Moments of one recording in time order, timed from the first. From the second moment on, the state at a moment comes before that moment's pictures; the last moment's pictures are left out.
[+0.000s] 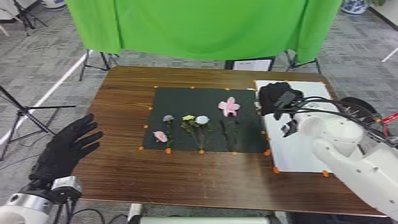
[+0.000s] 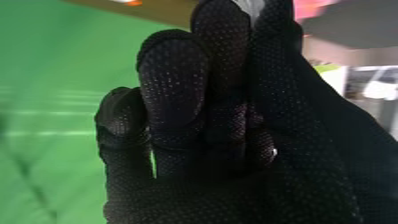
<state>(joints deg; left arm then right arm) 137.9 -53.1 -108.1 -123.0 39.8 1.6 8.6 -71.5 -38.1 55.2 -101.8 -133.2 -7.9 5.7</state>
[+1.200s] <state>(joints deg) 137.4 -52.5 -108.4 -122.6 39.8 0.7 8.3 -81.1 -40.5 63.1 -108.5 -132.1 -20.8 2.1</state>
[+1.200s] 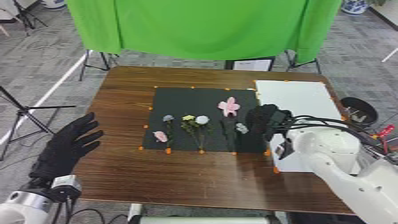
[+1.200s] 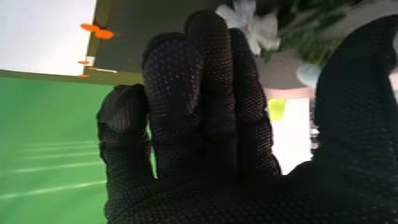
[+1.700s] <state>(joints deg) 134.0 -55.5 -105.3 -122.9 40.8 2.4 12.2 -100.2 -52.6 98.7 -118.6 -97.8 -20.2 8.1</state>
